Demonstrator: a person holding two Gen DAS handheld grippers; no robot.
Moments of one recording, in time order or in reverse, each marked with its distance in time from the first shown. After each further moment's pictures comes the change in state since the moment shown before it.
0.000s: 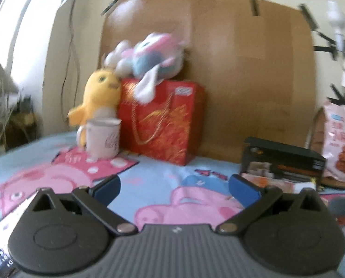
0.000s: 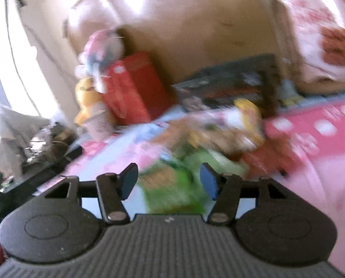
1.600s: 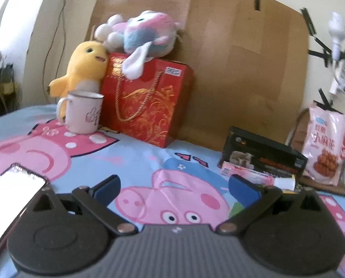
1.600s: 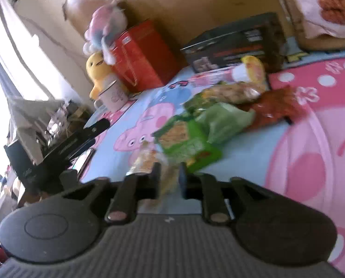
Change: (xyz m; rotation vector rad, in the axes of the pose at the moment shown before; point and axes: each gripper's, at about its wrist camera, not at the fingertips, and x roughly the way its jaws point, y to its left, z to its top) left arm 0.007 0.012 -0.002 -0.052 0.080 -0.160; right arm -0.034 -0.016 -0.028 0.180 0.161 0.050
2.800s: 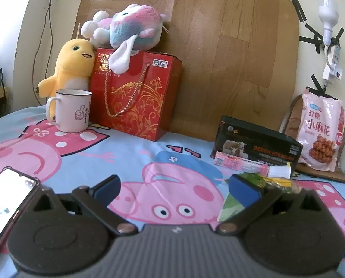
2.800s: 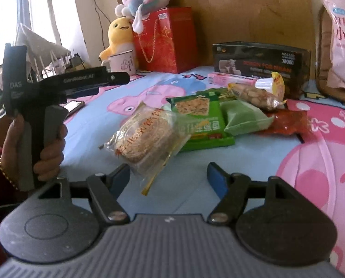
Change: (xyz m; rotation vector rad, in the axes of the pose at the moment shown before) left arm 0.006 -0.010 -0.002 0.041 0.043 -0.022; right arm 0.020 0.025 -0.043 -0.429 0.006 -0.098
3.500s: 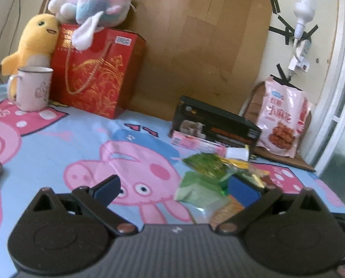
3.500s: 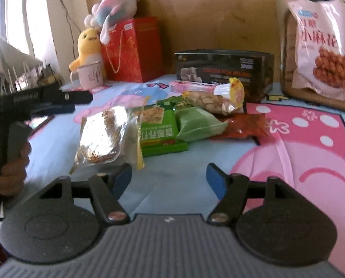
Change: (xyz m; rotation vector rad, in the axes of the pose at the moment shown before) left arm -0.001 -0.002 -0.003 -0.030 0.120 -0.247; right arm -0.014 -0.023 0.002 0.052 -0.046 -0.148
